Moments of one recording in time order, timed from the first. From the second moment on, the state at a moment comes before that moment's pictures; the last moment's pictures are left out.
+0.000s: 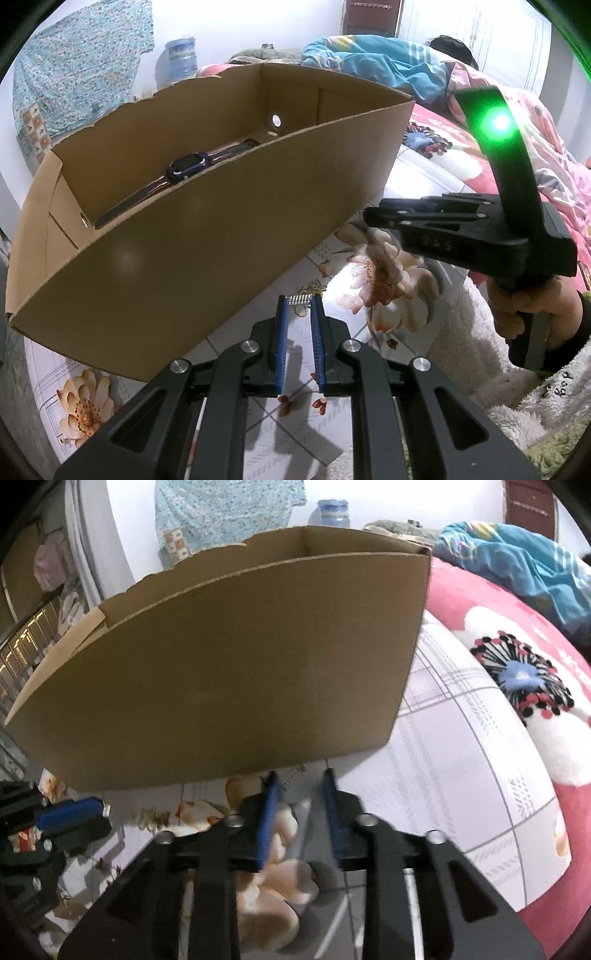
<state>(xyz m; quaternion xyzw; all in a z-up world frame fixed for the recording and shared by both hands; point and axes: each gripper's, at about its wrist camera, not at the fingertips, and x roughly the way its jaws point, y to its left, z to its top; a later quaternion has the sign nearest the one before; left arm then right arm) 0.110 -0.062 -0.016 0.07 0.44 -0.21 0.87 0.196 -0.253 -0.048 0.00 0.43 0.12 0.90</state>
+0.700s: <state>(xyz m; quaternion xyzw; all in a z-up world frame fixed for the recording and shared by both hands) 0.114 -0.064 -0.017 0.06 0.44 -0.20 0.87 0.164 -0.231 -0.042 -0.07 0.41 0.09 0.90</state>
